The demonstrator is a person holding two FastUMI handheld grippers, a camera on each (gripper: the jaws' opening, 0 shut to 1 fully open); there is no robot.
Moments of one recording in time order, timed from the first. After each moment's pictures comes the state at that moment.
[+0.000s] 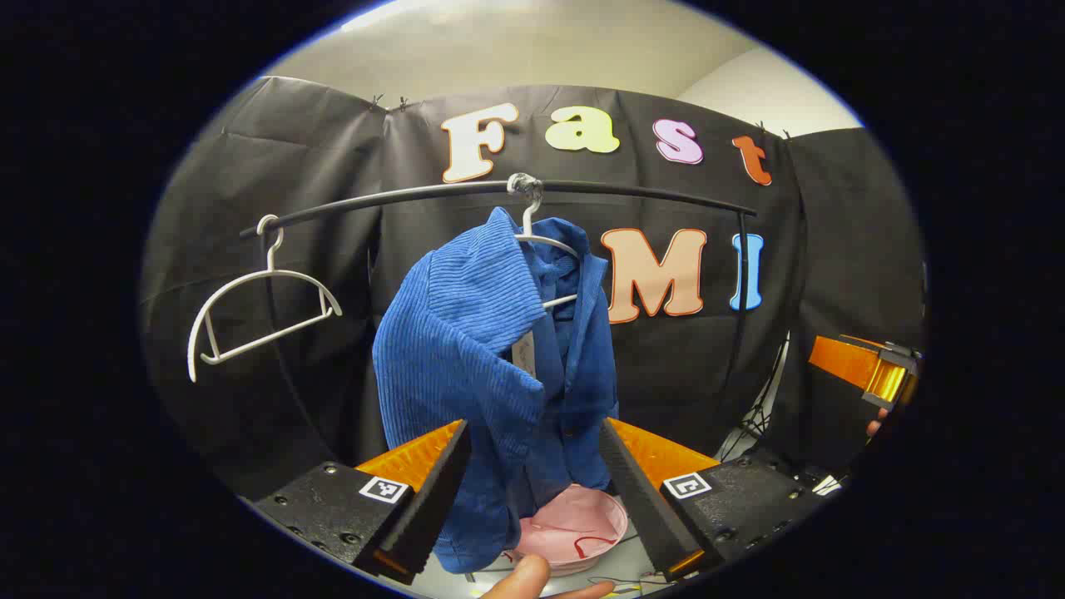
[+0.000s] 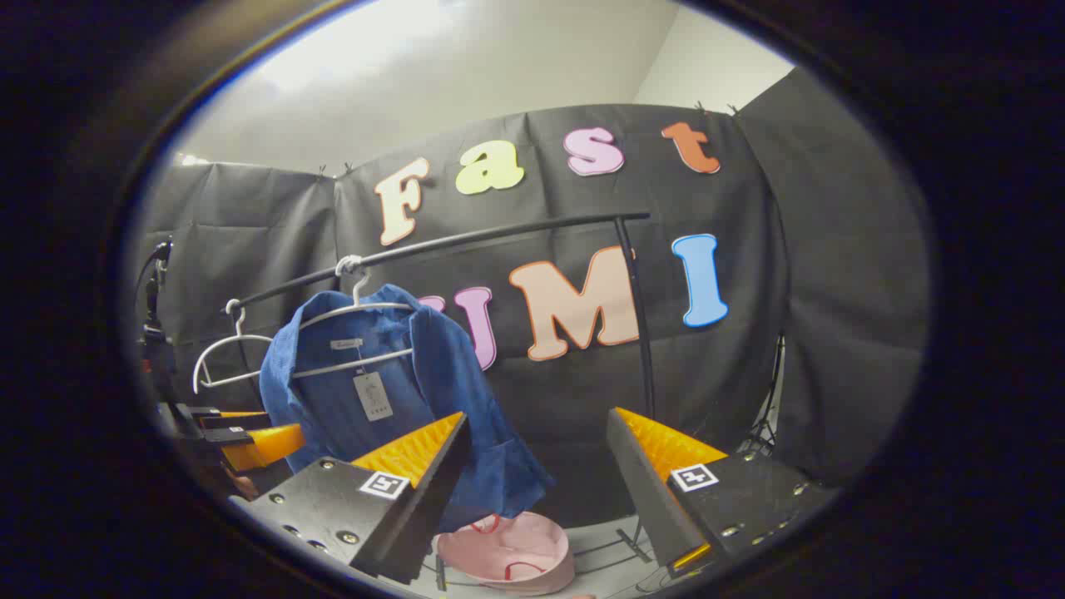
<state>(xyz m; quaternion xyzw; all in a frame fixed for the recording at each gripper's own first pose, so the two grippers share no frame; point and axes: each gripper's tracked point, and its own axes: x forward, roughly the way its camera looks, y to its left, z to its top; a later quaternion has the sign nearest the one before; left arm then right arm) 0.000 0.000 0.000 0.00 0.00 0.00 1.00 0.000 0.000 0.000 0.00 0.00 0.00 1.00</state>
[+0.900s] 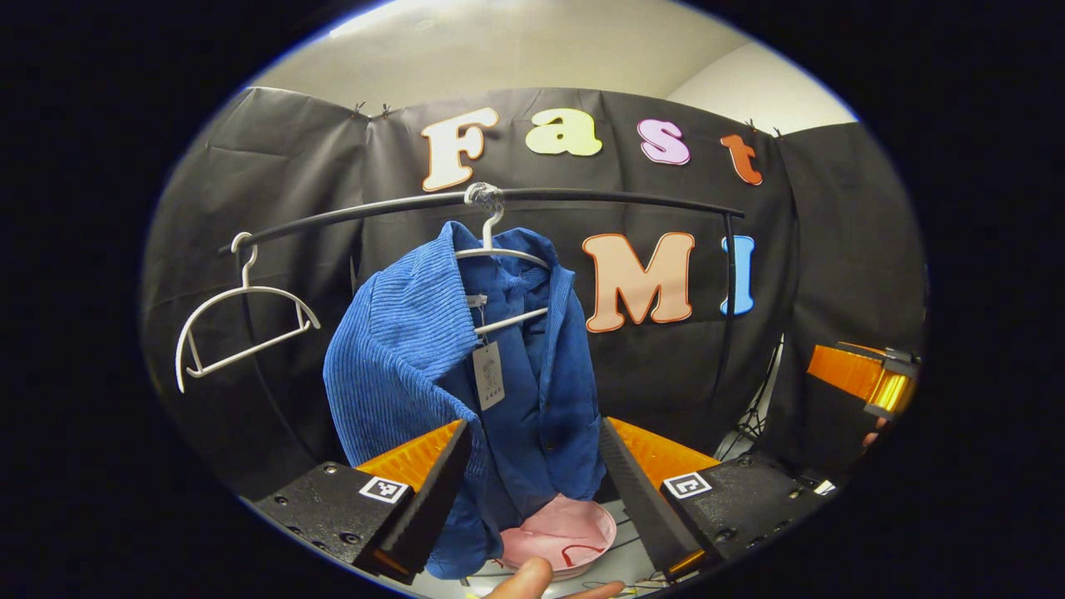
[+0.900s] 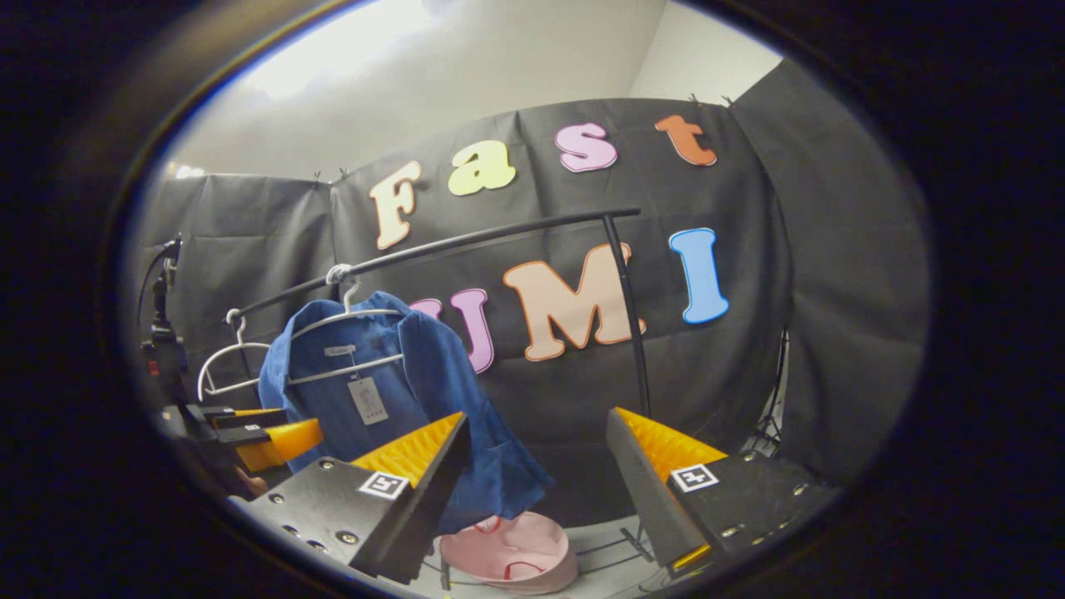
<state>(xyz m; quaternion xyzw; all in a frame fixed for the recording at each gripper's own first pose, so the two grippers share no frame) 0.012 -0.023 0.015 0.01 -0.02 -0.02 1.00 0.017 -0.020 0.003 0.02 0.02 0.00 1.00</state>
